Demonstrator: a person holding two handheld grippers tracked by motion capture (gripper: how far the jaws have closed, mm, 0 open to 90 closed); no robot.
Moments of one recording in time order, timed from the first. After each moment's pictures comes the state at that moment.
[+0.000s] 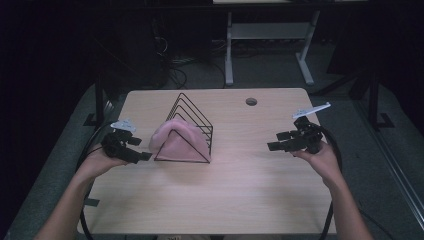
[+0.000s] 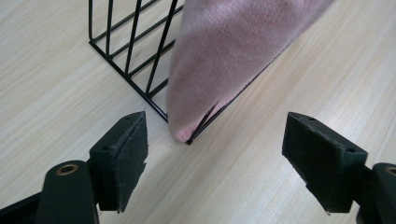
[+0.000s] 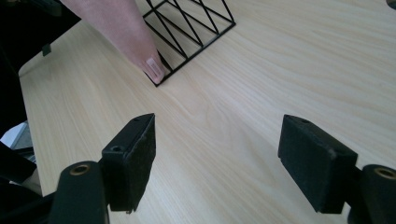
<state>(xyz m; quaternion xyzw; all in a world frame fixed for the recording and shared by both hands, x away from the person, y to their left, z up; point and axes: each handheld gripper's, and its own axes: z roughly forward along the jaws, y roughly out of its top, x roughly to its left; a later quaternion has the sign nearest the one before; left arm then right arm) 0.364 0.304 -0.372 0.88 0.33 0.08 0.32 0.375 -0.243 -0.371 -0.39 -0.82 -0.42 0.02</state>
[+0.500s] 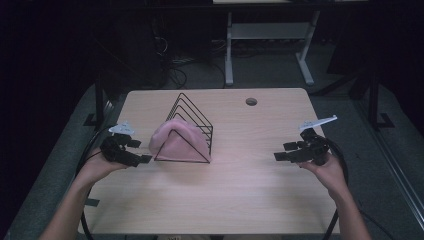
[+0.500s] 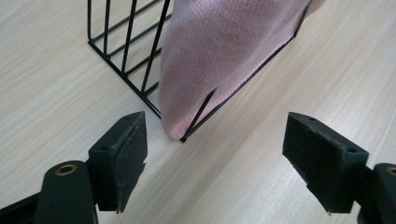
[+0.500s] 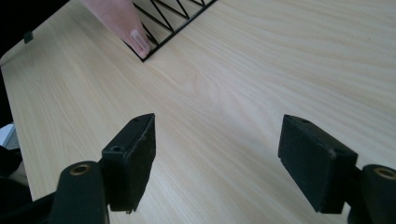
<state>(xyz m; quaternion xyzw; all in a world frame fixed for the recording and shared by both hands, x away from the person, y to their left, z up) 0.352 0.305 -0.374 0.88 0.33 0.09 0.32 0.354 -0.261 -0.395 -0.41 -0.82 -0.41 0.01</state>
